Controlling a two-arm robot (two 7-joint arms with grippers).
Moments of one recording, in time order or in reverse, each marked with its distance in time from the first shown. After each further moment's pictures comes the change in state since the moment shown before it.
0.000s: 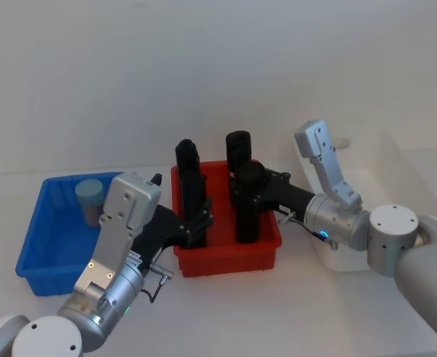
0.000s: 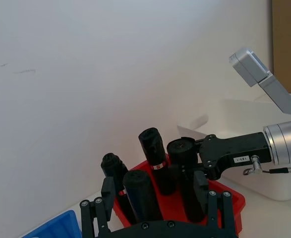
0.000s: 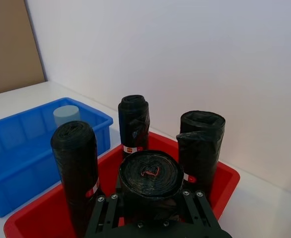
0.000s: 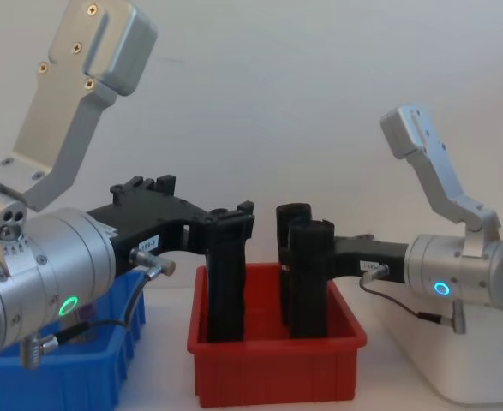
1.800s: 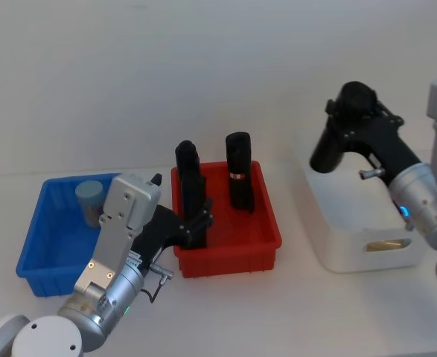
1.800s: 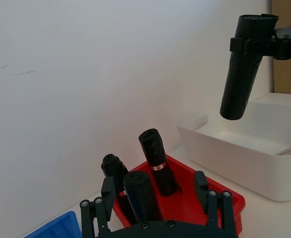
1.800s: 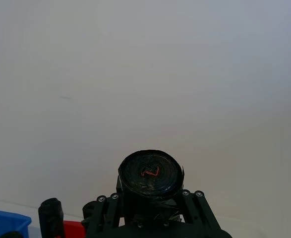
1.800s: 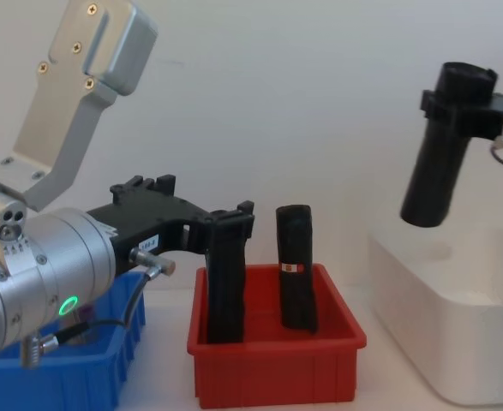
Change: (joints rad) left arm 0.000 0.000 0.000 0.000 0.000 0.000 0.000; right arm -0.513 0.186 0.115 -1.049 0.121 0.219 -0.444
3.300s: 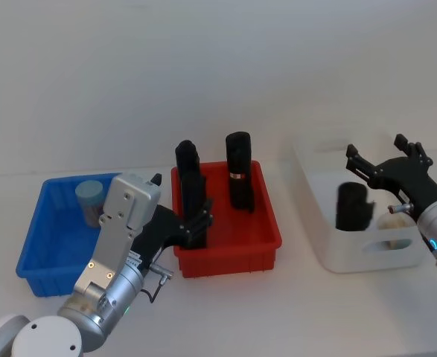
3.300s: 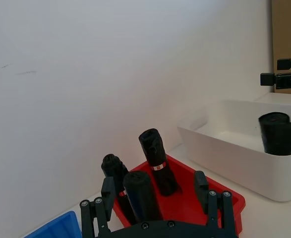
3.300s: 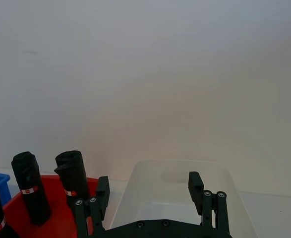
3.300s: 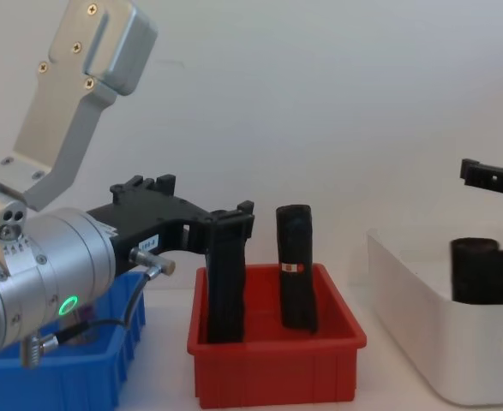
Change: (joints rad) left arm 0.000 0.000 0.000 0.000 0.000 0.000 0.000; right arm -0.110 0.060 0.043 -0.064 0.028 0.119 -0.043
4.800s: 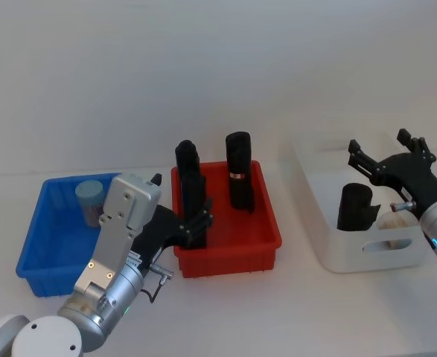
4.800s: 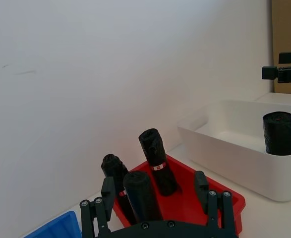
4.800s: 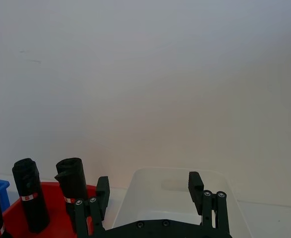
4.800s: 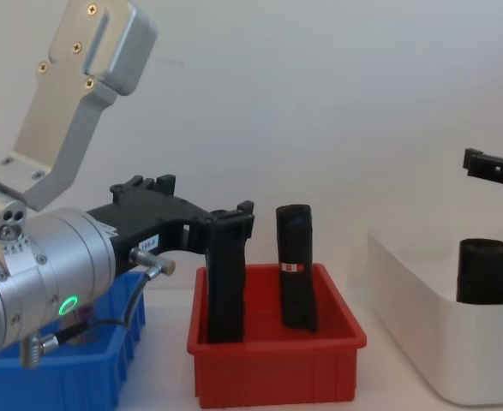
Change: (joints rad) left arm 0.000 0.000 0.000 0.000 0.000 0.000 0.000; right arm -0.007 0.002 0.003 -0.008 -0.007 -0.036 0.001
